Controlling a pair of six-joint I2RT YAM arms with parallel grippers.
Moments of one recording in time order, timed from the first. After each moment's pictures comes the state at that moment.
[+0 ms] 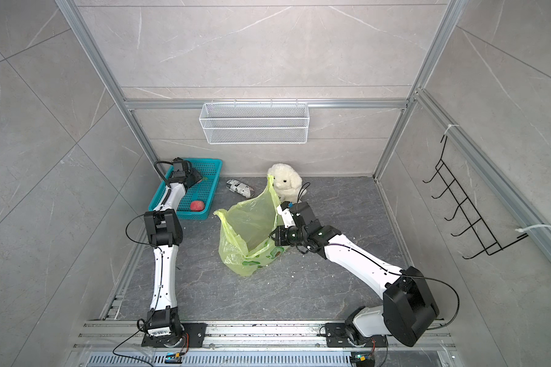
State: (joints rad) left arm 0.09 2.77 2.55 -0.38 0.03 -0.57; right arm 0.62 1.39 0.99 -0.31 -0.39 0.52
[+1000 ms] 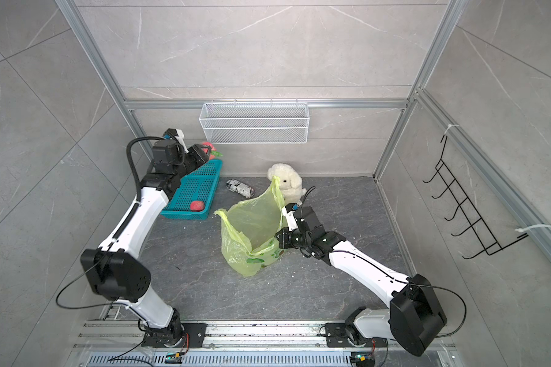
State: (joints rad) left arm -0.18 1.61 1.70 -0.30 0.22 -0.61; right arm 0.62 1.32 0.90 -0.25 -0.28 0.48
